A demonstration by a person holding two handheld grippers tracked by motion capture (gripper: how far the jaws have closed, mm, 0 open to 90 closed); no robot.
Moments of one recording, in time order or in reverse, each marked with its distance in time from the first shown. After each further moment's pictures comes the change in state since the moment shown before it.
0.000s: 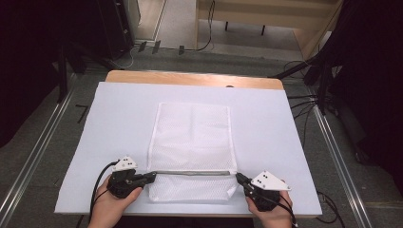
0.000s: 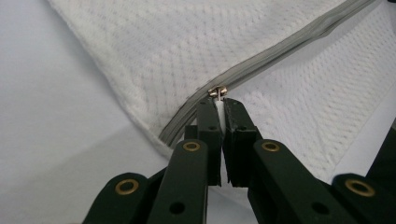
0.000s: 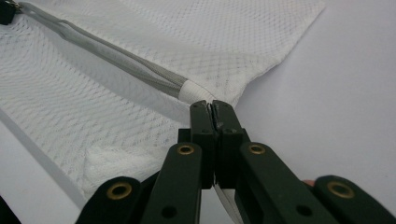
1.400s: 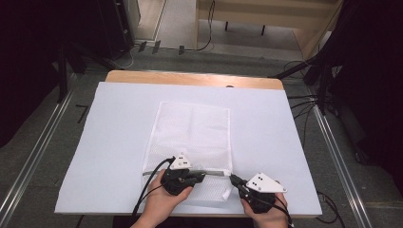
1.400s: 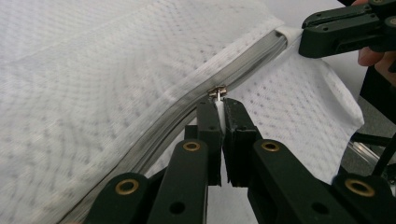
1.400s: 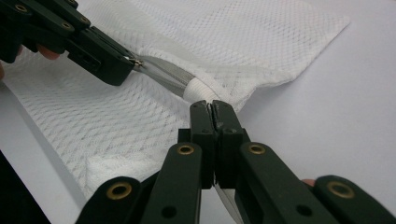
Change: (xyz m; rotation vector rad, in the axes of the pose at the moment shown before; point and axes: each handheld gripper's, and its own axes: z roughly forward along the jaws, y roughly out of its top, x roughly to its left) left arm -0.090 0.051 0.083 -0.015 -0.151 0.115; right arm 0.013 0.003 0.003 -0.028 0.059 -0.014
